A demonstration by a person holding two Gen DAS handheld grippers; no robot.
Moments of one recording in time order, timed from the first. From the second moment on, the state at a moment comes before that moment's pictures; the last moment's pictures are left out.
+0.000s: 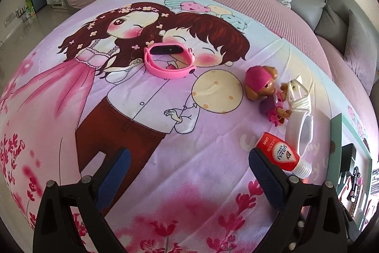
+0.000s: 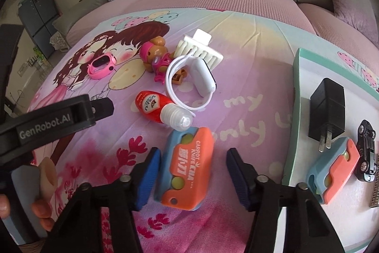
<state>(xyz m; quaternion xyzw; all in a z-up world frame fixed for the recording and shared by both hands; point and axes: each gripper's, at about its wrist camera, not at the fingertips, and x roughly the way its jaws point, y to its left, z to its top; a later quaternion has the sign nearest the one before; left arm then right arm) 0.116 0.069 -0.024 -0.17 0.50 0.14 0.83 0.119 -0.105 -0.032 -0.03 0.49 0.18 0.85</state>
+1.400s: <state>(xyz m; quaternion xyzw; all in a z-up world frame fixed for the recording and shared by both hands) 0.149 -0.026 -0.039 0.01 0.52 -0.01 0.85 0.123 -0.182 0.005 0.08 0.47 0.14 0.87</state>
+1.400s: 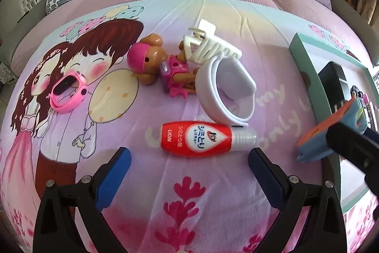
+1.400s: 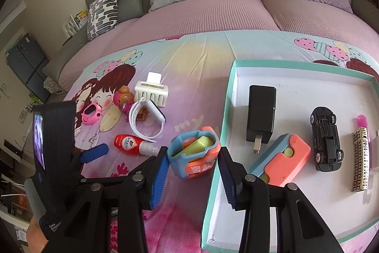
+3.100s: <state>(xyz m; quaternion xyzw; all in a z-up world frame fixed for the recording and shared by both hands) 0.127 -0.018 0.043 -0.04 0.41 0.03 0.91 0.118 -0.237 0.031 0.15 0.42 0.10 0.89</state>
